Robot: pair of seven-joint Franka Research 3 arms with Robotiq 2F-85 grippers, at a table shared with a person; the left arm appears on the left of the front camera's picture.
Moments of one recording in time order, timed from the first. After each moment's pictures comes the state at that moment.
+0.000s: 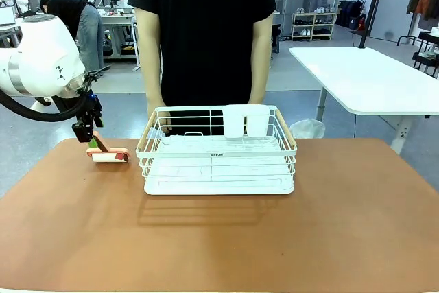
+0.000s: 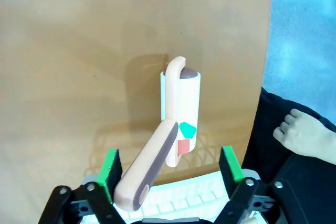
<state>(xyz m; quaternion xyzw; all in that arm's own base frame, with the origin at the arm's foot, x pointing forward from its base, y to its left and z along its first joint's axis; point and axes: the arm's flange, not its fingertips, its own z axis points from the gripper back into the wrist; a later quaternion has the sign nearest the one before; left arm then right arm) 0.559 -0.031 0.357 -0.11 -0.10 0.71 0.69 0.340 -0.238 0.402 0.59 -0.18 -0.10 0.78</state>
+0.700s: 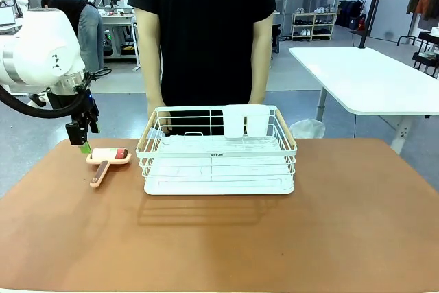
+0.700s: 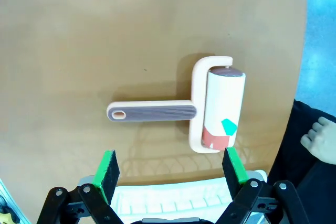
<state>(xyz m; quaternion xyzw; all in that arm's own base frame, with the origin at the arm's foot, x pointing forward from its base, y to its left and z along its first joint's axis) 0.538 -0.038 0.365 -0.06 -0.05 0.72 0.69 0.340 -0.238 0.402 0.59 -0.18 -0.10 0.78</state>
